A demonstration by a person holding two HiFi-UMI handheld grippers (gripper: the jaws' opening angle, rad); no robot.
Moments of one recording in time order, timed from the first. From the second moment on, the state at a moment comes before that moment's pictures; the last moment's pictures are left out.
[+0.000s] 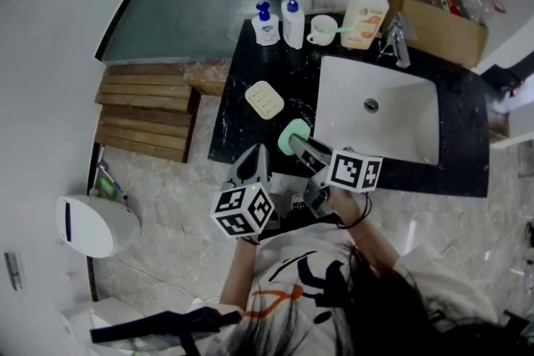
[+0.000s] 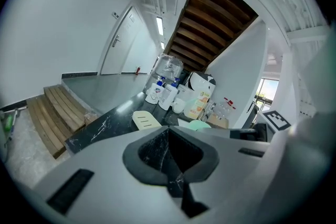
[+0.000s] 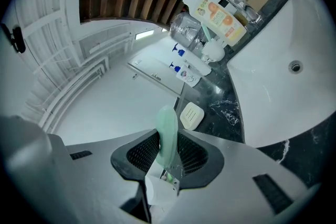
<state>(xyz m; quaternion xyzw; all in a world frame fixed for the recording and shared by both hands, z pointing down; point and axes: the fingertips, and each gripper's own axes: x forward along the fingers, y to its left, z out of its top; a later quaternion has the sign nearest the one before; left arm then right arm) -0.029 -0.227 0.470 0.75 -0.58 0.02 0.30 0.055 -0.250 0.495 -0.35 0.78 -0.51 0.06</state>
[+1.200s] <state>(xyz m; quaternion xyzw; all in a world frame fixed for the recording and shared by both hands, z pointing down) -0.060 -0.284 0.473 0.78 -0.55 0.05 0.31 0.025 -0.299 0.500 -0.38 0.76 -0.52 0.08</state>
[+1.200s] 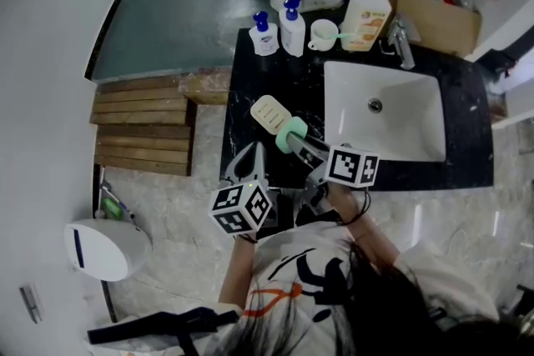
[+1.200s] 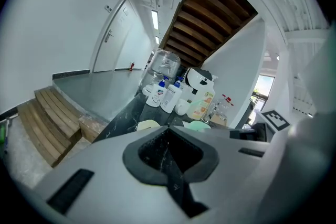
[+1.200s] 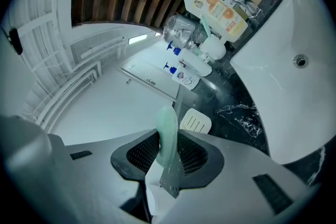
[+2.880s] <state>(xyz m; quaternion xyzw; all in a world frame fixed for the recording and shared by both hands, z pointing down) -0.108 -0.344 0.499 0.79 -0.50 0.05 0.34 -0.009 -0.371 0.558 -0.34 0.80 -0.45 -0.21</state>
